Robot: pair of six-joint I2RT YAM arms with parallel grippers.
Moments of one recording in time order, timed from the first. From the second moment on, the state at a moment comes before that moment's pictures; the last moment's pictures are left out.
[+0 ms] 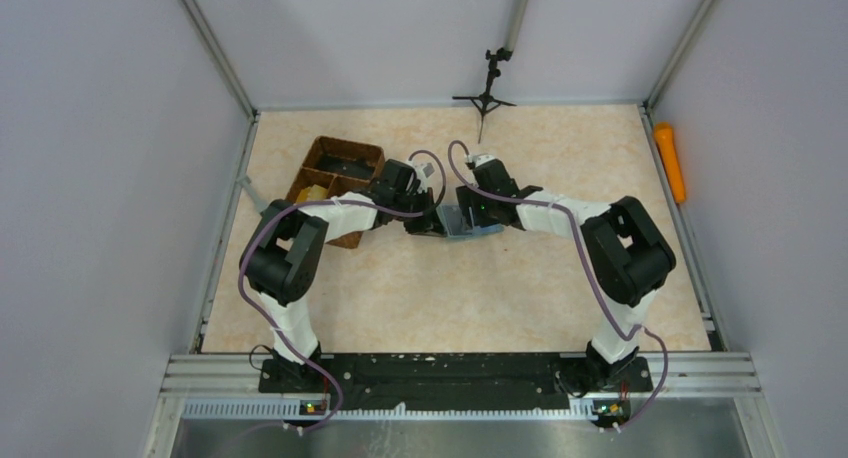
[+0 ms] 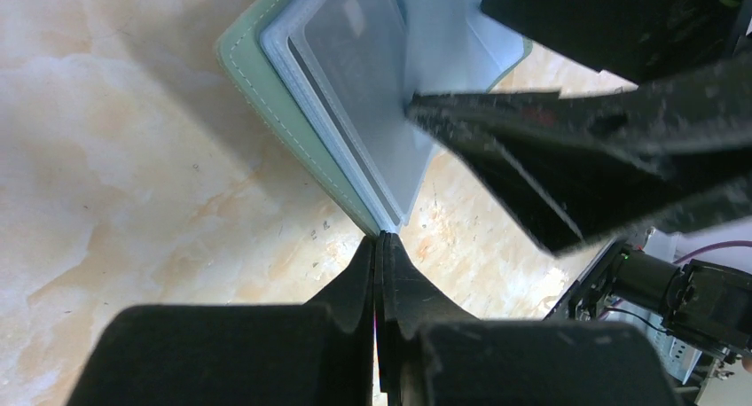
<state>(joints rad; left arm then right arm) -0.50 1.85 1.09 -0.08 0.51 -0.55 0.59 1.82 1.09 -0.13 0.00 0.26</state>
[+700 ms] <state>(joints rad) -0.50 1.85 1.09 -0.08 0.52 -0.55 0.48 1.44 0.80 0.01 0.21 0.35</state>
